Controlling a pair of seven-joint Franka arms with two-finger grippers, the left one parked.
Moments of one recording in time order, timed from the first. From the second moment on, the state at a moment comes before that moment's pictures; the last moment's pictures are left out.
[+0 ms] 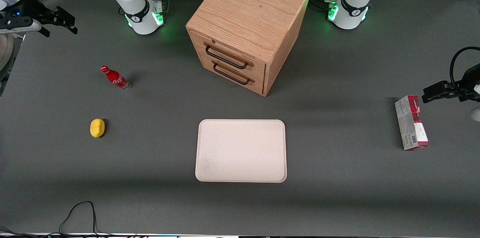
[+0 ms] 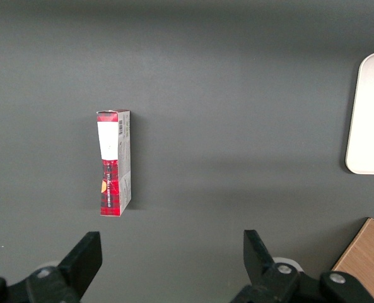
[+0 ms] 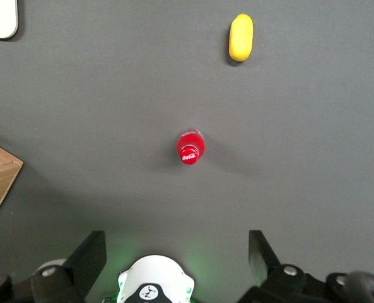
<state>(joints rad) 0.02 -0.60 -0.14 -2.27 -0.08 1.63 -0.16</state>
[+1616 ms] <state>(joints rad) 0.02 -0.46 -0.23 -2.77 -0.09 2.34 -0.18</state>
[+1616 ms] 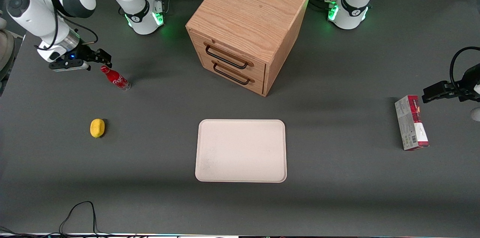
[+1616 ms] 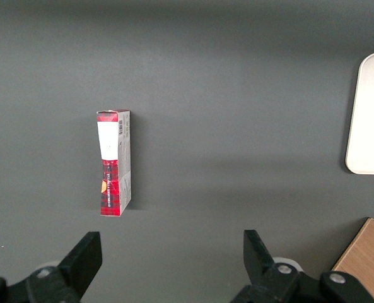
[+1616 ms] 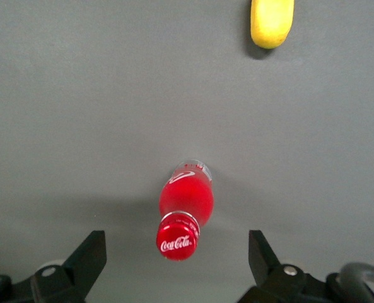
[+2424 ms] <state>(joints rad) 0.02 -0.35 -0.25 -2.79 -0.09 2.47 -0.20</state>
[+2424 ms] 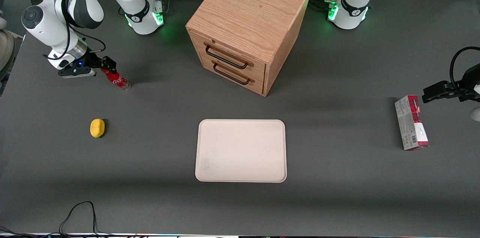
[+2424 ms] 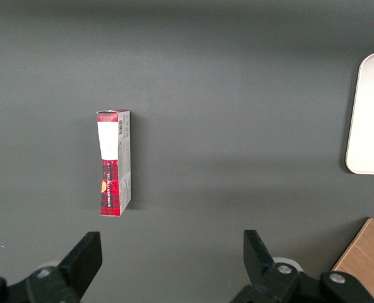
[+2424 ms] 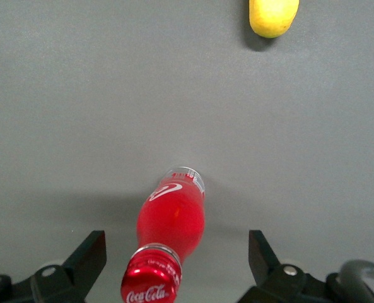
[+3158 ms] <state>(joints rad) 0.05 -0.35 -0.26 -2.79 -0.09 2.46 -0.21</state>
